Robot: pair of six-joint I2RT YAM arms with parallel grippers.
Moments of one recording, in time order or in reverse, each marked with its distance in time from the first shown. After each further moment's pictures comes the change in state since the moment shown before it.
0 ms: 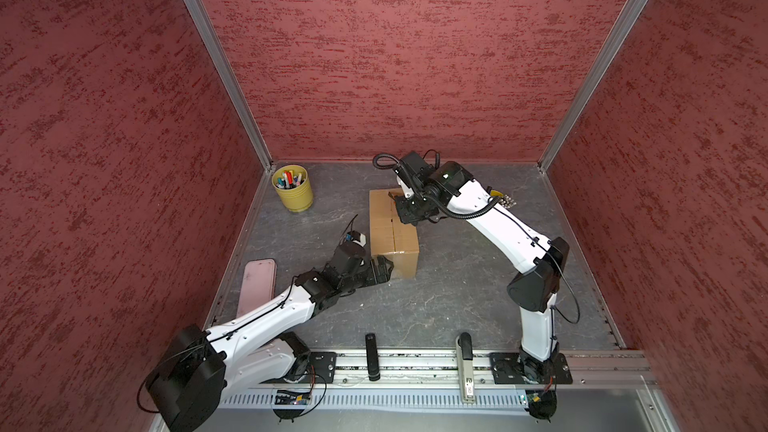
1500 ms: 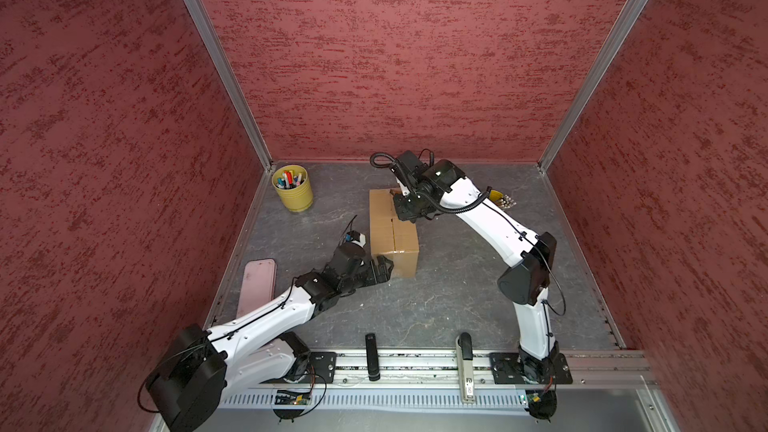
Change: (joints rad) left arm 0.000 0.003 -0.017 0.042 -0.014 -0.004; right arm -0.017 0.080 0.062 -0.009 0.033 0.011
